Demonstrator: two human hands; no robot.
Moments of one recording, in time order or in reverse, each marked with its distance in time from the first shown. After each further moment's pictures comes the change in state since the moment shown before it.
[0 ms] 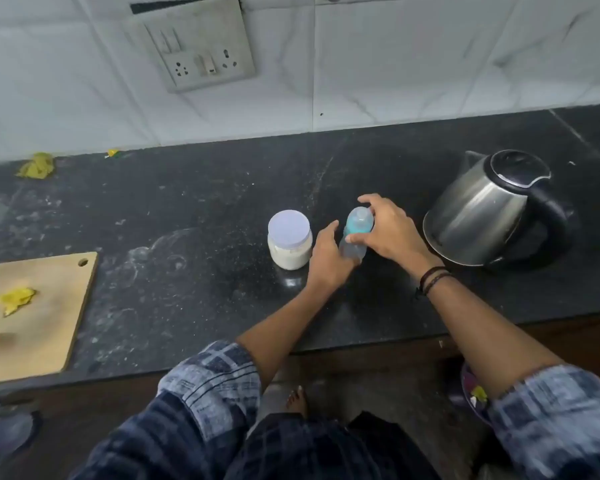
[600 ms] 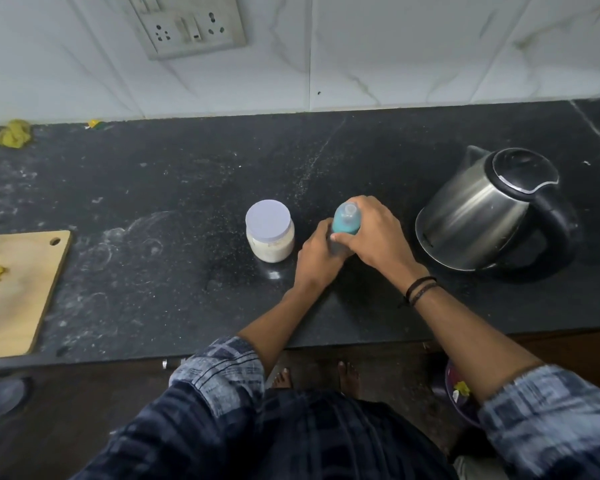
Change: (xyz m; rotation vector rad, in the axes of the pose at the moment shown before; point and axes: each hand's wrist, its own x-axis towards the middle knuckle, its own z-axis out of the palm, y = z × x) left_hand 0.021 -0.024 0.031 0.038 0.070 0.094; right_hand 0.008 0.027 0.013 -0.029 0.064 -0.163
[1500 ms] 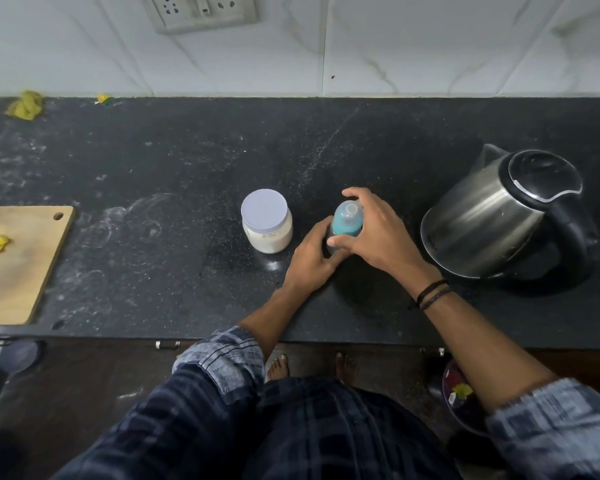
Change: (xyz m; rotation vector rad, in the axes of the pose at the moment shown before) left_hand 0.002 -0.032 0.013 -0.054 0.053 0.177; right_hand 0.007 0.022 -0.002 0.152 -0.148 -0.078
